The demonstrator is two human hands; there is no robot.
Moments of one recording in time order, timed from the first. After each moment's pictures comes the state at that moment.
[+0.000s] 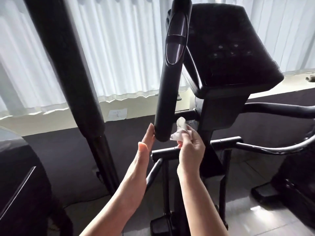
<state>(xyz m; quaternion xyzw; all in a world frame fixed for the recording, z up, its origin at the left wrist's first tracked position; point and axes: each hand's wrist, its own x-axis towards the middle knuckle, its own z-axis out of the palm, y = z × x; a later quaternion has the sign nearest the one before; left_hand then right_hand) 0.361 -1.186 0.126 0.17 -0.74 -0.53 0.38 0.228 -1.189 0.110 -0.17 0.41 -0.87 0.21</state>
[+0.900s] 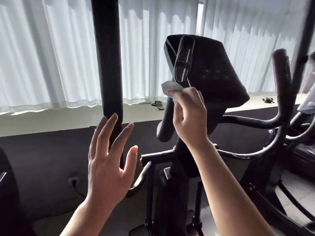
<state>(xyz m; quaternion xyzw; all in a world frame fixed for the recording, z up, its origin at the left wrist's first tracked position) 0.430 -1.202 0.138 0.19 -0.76 0.01 0.62 0.231 -1.157 0.212 -0.54 0.50 -0.53 -0.42</state>
